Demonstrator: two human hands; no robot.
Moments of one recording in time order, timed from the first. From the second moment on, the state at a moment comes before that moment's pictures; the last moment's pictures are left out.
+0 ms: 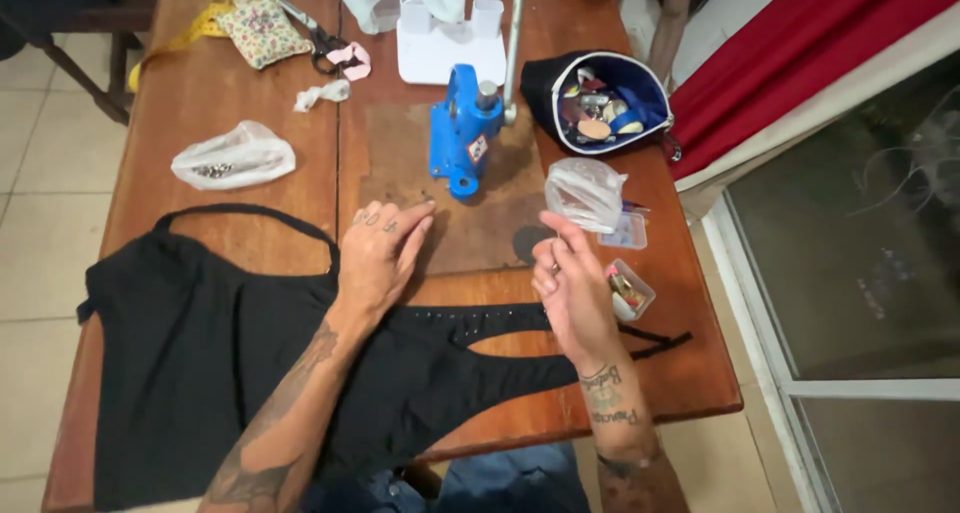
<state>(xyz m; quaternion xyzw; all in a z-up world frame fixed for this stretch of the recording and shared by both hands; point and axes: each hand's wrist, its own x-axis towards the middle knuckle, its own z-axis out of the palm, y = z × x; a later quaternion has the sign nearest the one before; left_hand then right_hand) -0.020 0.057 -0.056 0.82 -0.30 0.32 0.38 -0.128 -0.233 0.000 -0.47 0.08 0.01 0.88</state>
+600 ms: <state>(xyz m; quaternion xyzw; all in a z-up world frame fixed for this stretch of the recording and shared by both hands) -0.022 0.012 -0.010 0.74 -0.24 0.22 0.59 -0.048 -0.127 -0.009 -0.39 0.23 -0.03 0.89</state>
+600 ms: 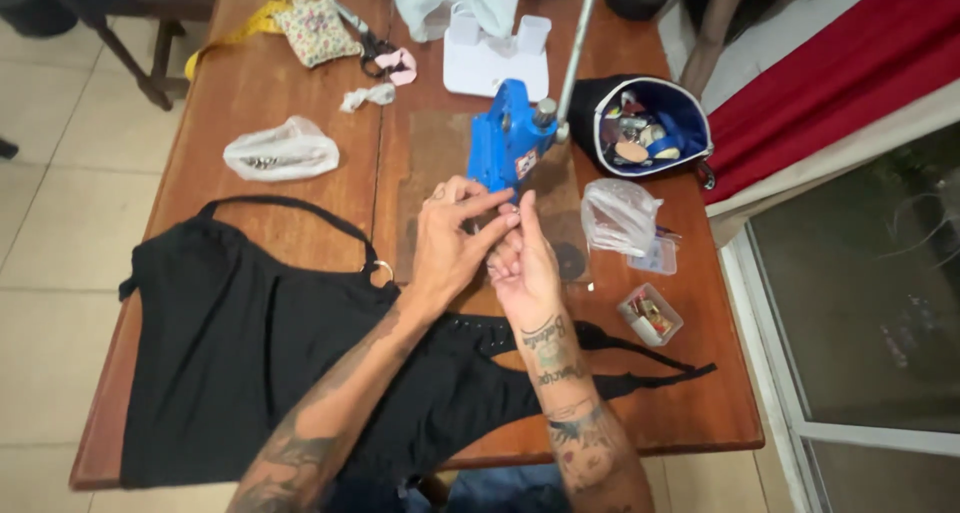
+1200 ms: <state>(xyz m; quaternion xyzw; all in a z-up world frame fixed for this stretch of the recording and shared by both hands) -0.003 0.004 -0.016 0.64 -0.05 0.09 0.76 -0.016 -0.200 -0.003 -0.88 -0.05 -0.15 0.45</state>
